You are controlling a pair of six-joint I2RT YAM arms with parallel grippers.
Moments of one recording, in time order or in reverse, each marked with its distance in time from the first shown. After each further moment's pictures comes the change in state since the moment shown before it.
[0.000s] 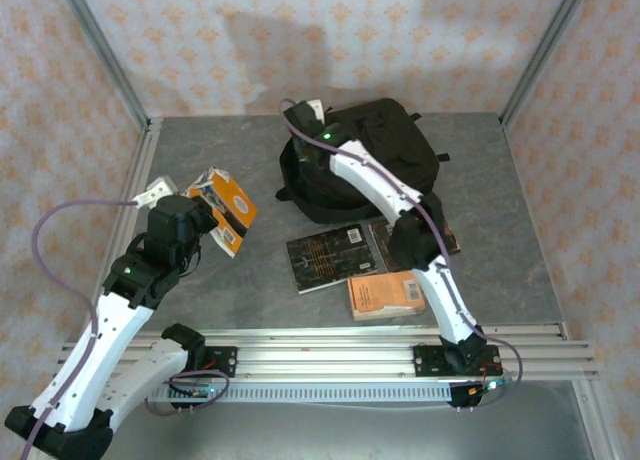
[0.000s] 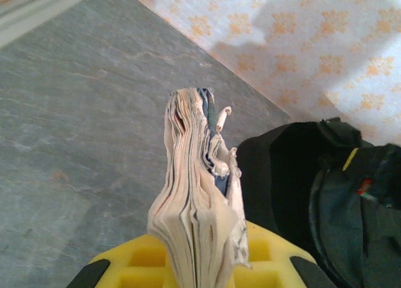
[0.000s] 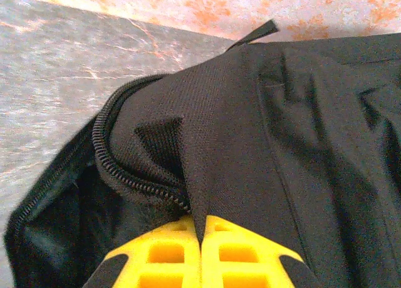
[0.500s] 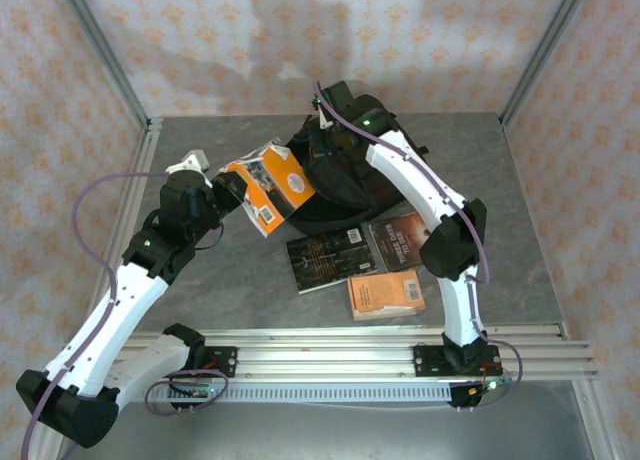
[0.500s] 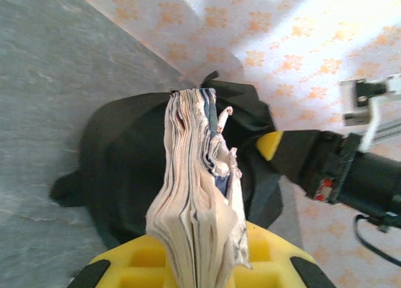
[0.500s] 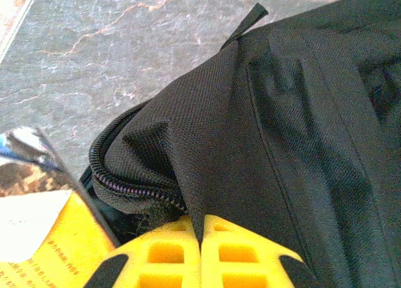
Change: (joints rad) left arm 0.002 0.174 0.050 0.283 0.343 -0.070; right arm -0.082 -0.241 -0.172 -0.059 -0.461 0.020
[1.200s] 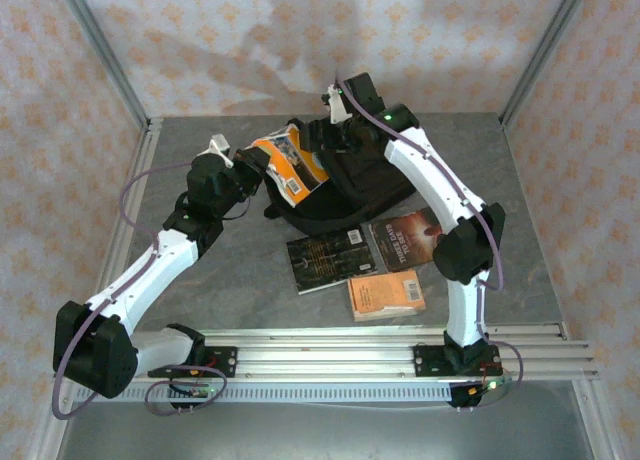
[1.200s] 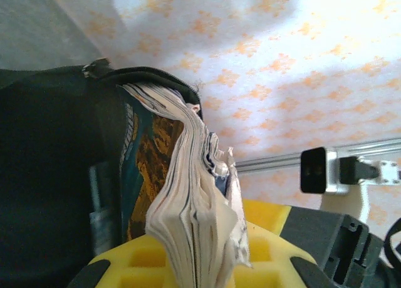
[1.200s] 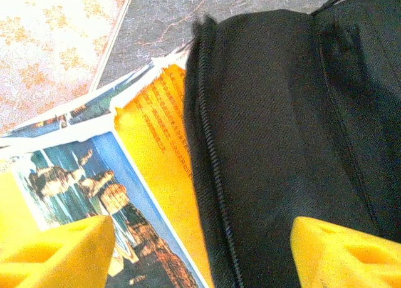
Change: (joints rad) left arm 0.037 0.266 -0.083 0.557 0.165 -0.330; right arm -0.062 -0.089 -0.049 0.005 -0.315 0.068
